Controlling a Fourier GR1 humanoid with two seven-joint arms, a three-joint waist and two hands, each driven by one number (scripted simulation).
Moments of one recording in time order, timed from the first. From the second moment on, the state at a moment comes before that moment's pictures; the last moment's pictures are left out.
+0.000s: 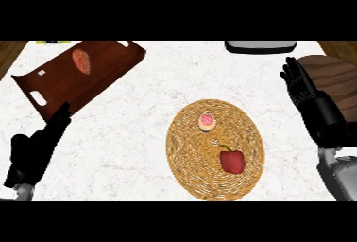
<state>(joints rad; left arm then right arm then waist) 0.00 0.59 -0.24 -1.60 0.25 0.24 0.19 -0.26 -0.46 0.17 -1.59 -0.22 -0.10 -0.02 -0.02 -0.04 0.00</state>
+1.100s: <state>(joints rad) -0.23 0.49 -0.20 -1.59 0.11 0.37 0.15 -0.31 -0.68 0.08 -1.25 -0.17 0.47 -0.72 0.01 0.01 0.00</state>
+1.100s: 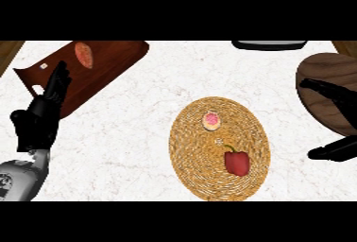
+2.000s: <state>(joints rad) -0.24 0.43 -0.18 -1.56 0.05 0.35 0.15 -0.37 -0.73 0.34 -1.63 0.23 0.52 -0.41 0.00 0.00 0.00</state>
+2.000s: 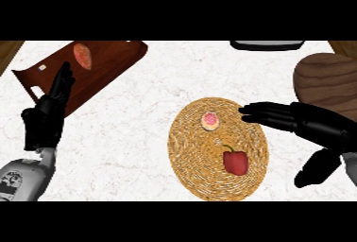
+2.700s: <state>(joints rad) -0.21 0.39 -0.12 -1.57 0.01 0.29 0.14 -0.34 -0.59 0.45 -1.63 0.55 0.56 -0.24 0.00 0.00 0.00</state>
